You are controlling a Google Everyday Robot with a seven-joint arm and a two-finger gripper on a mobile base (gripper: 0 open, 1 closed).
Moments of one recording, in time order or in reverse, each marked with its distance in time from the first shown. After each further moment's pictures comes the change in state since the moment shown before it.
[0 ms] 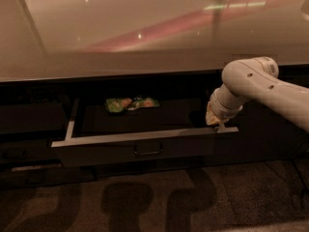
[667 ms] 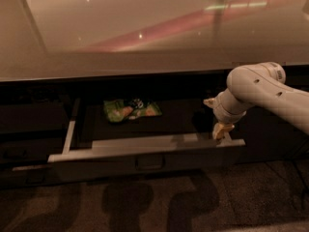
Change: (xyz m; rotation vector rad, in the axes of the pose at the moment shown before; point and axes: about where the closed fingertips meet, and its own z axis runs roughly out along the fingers) arm 0.002 0.017 -0.008 0.022 -0.004 0.017
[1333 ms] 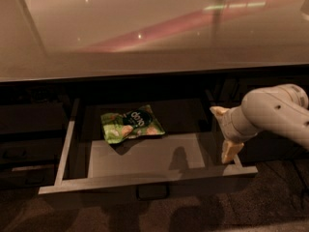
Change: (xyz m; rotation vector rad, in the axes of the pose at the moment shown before) arm -0.004 0.051 -0.020 0.081 -0.008 0.015
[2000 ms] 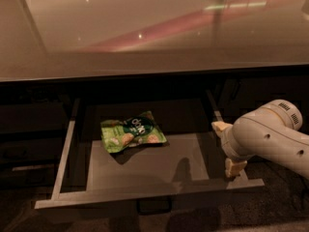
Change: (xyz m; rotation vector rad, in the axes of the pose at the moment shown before) arm 0.002 0.054 -0.009 -0.033 0.149 -0.042
